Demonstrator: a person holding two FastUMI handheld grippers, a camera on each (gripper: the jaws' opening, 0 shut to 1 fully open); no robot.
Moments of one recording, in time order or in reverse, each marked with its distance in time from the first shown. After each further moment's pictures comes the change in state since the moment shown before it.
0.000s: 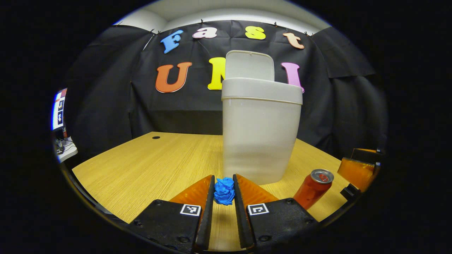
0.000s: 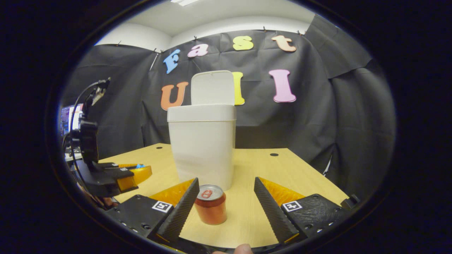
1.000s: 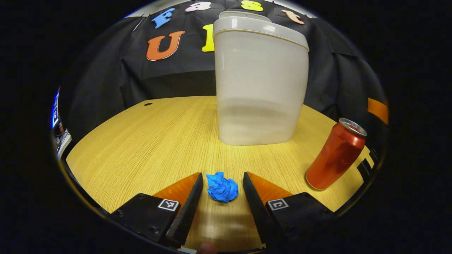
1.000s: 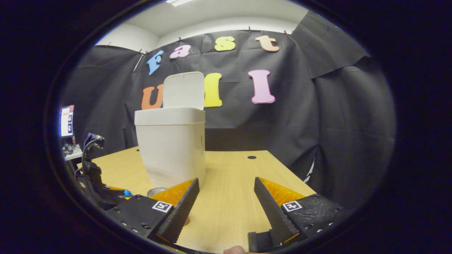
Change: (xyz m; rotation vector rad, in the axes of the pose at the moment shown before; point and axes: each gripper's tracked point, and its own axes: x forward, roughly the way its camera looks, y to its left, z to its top) left arm 0.016 -0.010 -0.116 0.049 0.328 -0.006; right arm 0.009 -0.092 0.017 0.020 -0.031 -0.123
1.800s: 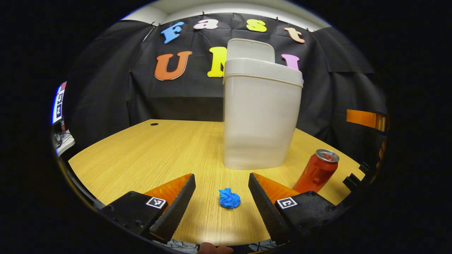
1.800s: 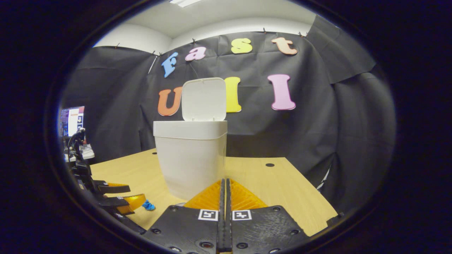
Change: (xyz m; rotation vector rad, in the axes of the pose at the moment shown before) left arm -0.035 0.002 0.041 -0.040 -0.170 -0.024; right arm 0.007 0.041 0.031 -0.024 -0.003 0.122
